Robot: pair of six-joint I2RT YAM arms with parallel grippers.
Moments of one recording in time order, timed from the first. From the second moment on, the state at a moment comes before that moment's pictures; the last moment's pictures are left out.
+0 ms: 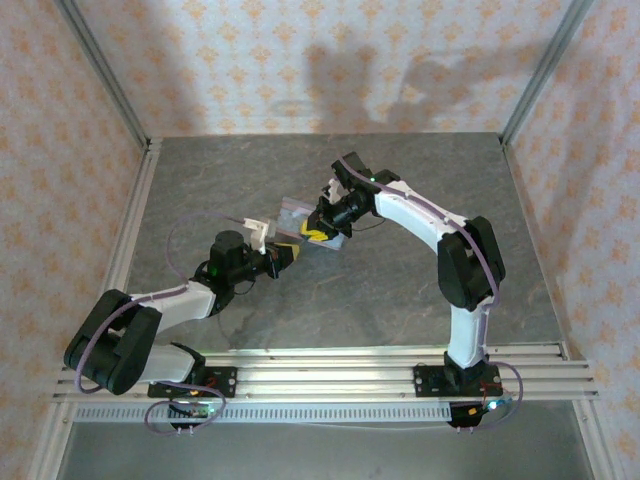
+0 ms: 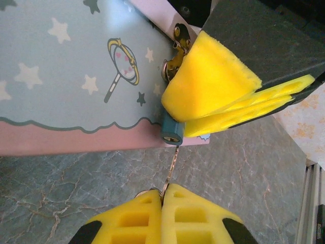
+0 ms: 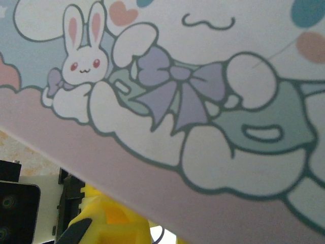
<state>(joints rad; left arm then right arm) -0.38 1.33 0.39 0.59 0.49 -0.45 0.57 1.92 1.59 -0.77 -0.74 0.81</state>
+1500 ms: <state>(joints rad) -0.37 1.33 0.39 0.61 0.48 -0.49 0.57 1.92 1.57 -0.73 -0.75 0.84</state>
